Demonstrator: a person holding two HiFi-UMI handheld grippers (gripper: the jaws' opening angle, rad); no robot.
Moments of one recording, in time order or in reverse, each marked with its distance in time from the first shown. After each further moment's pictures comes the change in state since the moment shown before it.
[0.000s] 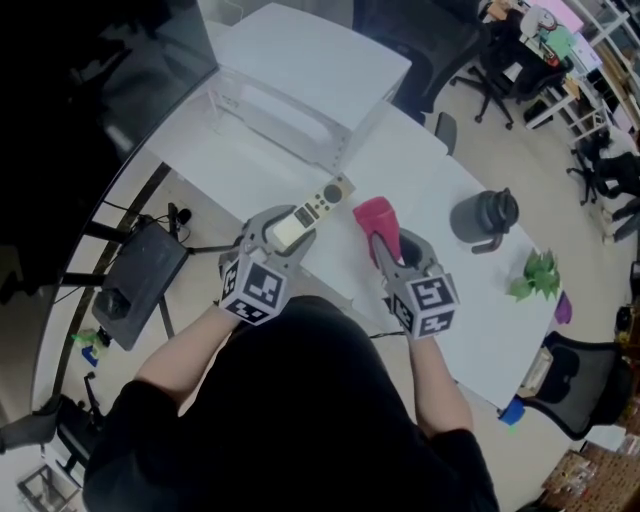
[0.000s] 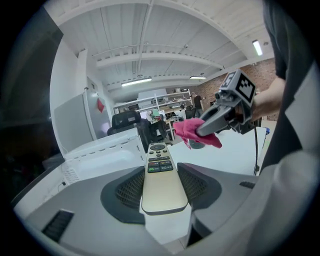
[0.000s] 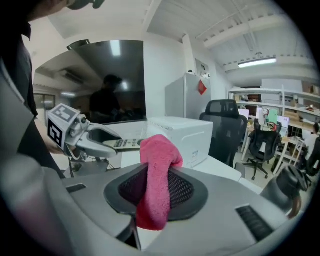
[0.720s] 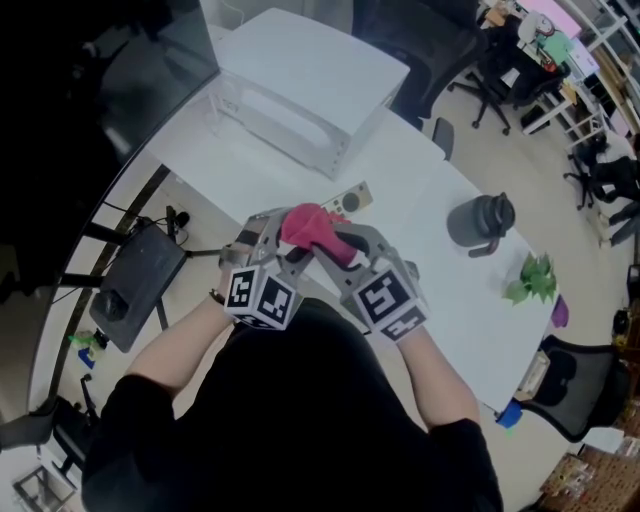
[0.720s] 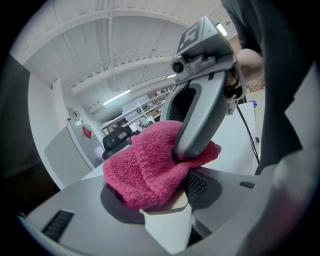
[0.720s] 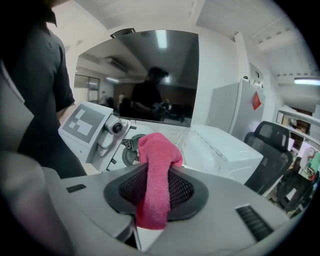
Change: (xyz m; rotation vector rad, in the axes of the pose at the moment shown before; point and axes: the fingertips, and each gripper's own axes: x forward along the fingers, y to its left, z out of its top) left arm 0.000 -0.017 0.028 0.345 -0.053 -0.023; right arm 0.021 0.113 0.054 -0.369 0.061 0.336
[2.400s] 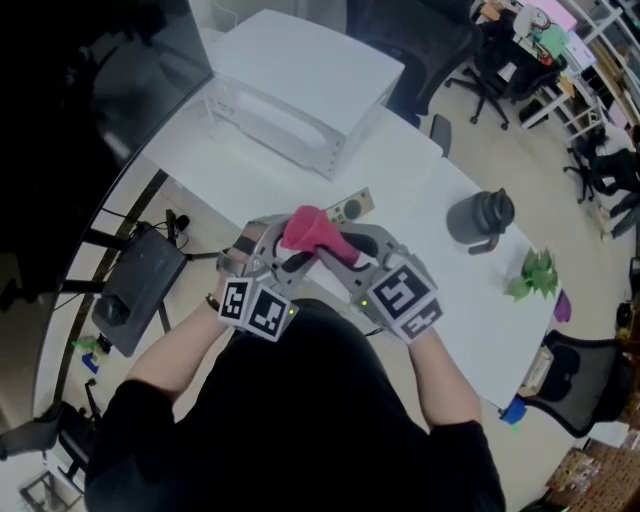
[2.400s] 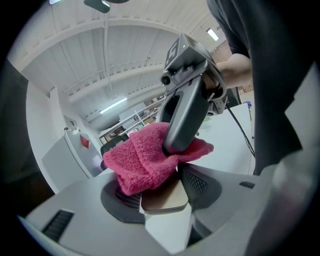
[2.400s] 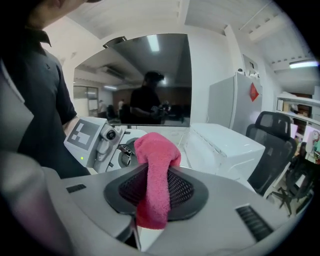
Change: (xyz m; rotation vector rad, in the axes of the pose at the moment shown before) left arm -0.010 -0.007 0.015 0.059 -0.083 -0.022; right arm -0.017 -0.005 0.008 0.118 -0.021 0.049
